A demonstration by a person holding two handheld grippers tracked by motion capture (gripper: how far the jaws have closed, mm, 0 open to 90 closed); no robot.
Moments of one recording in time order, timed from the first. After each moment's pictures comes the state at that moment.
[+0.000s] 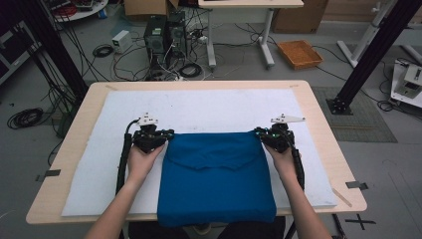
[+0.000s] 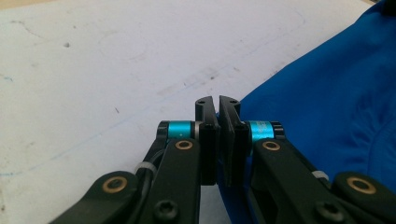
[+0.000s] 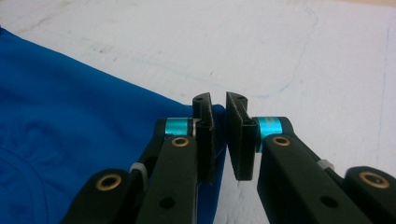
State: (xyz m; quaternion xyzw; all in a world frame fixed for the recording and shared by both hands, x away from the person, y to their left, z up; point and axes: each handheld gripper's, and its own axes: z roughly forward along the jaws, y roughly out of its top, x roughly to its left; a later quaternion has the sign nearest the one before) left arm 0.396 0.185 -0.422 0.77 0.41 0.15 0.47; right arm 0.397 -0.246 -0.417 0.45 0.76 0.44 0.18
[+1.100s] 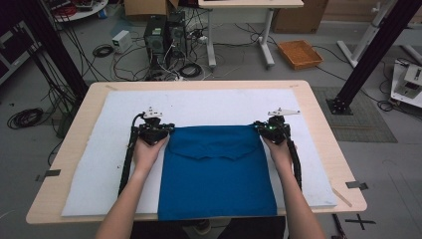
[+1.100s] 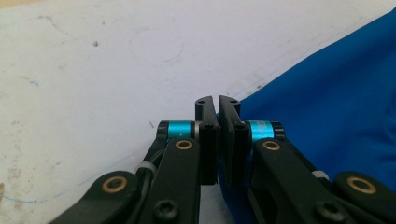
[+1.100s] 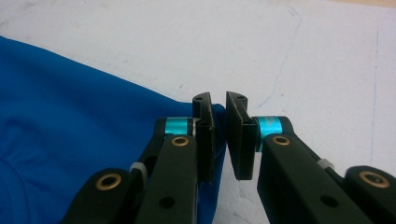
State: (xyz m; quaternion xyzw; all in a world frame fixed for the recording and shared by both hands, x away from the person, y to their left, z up) left arm 0.430 0.181 -0.437 0.76 0.44 0.18 0.44; right arm 0.432 -0.245 -0.429 0.46 0.75 0.43 0.19
